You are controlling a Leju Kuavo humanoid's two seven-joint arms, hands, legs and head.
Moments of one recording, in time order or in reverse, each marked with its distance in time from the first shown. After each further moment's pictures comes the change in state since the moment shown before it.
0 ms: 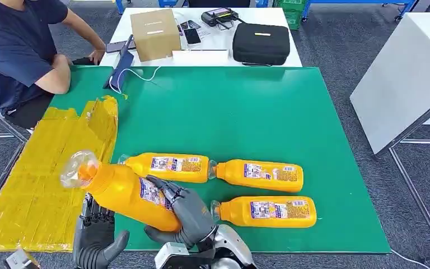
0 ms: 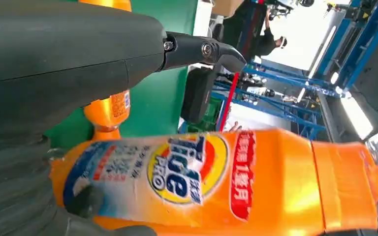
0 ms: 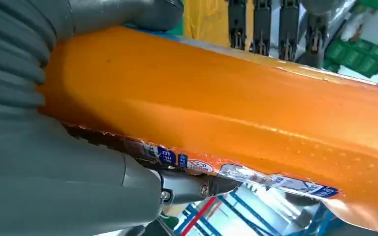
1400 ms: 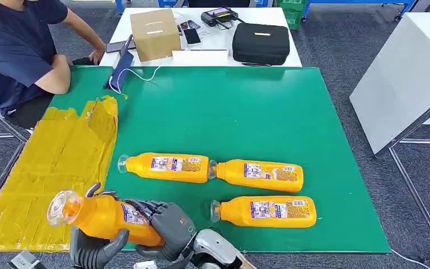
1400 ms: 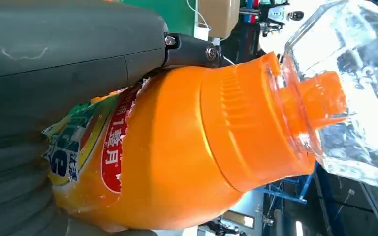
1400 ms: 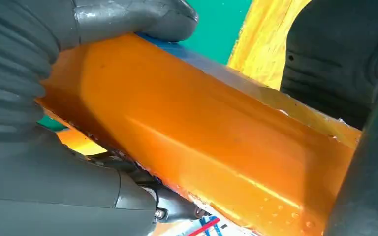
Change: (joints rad) left arm -0.035 0.076 -0.028 0.063 -0.109 0.105 -0.075; right arm -0.106 0.035 0.148 0.270 0.209 0.037 0.042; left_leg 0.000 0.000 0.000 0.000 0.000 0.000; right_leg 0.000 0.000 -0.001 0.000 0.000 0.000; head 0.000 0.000
